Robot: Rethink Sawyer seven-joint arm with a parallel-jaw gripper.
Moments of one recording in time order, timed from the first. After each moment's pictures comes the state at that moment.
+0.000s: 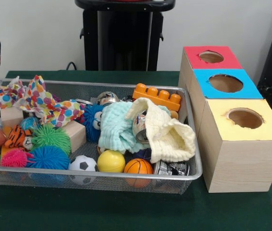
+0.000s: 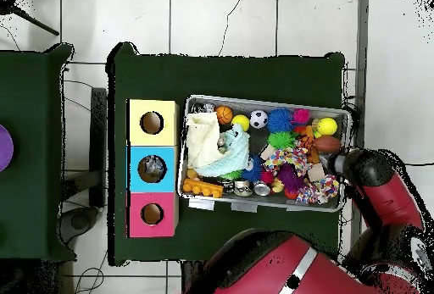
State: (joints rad) arm -0.47 -0.25 -0.48 1.41 0.54 0.46 2.39
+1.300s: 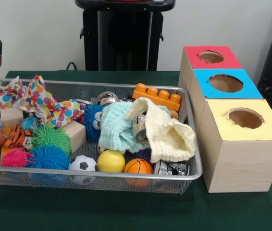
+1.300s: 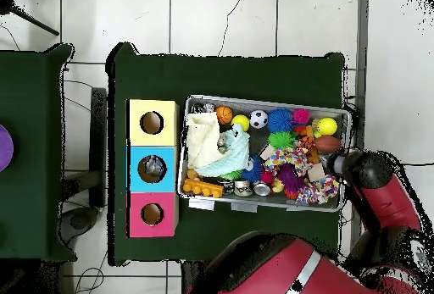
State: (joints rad) arm -0.47 -0.26 -0.46 1.44 0.55 0.42 2.39
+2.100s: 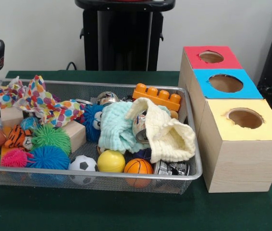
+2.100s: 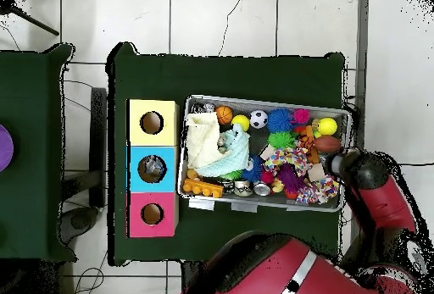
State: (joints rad) arm -0.46 -0.27 -0.46 1.46 0.58 0.39 2.39
